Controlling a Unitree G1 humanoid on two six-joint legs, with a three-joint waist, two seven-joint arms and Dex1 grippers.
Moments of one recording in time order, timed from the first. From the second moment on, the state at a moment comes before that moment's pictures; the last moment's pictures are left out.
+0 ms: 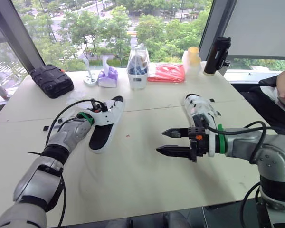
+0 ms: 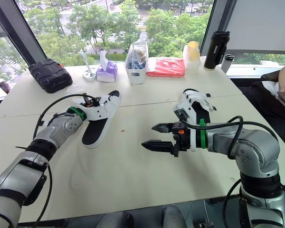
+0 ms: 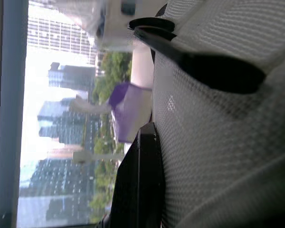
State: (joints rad) left arm -0.83 0.61 -0.37 0.82 0.63 -0.54 -0.05; right arm -0.51 -0.68 -0.13 -0.49 0.92 1.27 0.77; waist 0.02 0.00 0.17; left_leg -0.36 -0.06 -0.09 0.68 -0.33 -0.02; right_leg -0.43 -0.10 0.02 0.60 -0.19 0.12
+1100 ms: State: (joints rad) left arm -0.87 0.72 -0.59 0.68 0.73 -1.49 -0.20; right arm -0.49 -0.88 -0.12 -0.35 0.83 1.09 0.89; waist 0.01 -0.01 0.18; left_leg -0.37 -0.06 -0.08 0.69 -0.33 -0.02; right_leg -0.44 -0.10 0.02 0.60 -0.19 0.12
